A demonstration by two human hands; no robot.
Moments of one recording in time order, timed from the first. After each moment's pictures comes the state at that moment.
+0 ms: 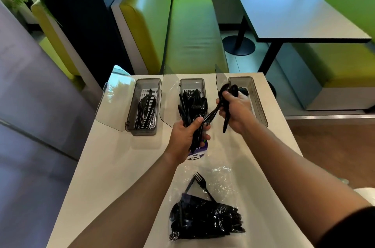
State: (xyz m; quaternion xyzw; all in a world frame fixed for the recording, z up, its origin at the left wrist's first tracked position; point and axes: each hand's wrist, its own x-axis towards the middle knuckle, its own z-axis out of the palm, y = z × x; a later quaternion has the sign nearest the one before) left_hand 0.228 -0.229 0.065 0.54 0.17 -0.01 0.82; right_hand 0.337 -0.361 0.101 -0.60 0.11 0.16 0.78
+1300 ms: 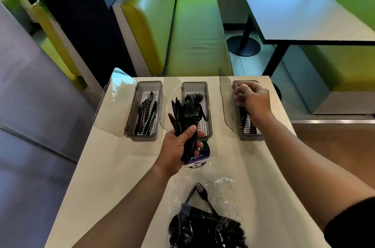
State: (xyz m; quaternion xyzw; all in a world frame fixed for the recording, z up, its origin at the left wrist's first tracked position) left_hand 0.227 -0.211 0.060 0.50 0.19 -0.02 0.84; right_hand 0.404 -0.397 0.081 -0.74 0.04 0.04 0.67
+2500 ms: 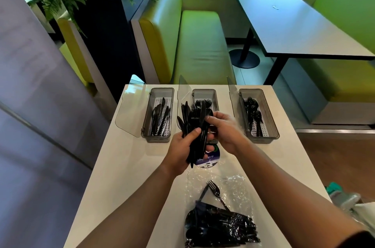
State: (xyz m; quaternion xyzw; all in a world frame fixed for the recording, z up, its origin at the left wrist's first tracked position) left_hand 0.193 -0.183 0.083 0.49 0.15 -0.05 0.86; right_hand 0.286 -0.307 0.095 -0.62 0.02 0.27 0.74
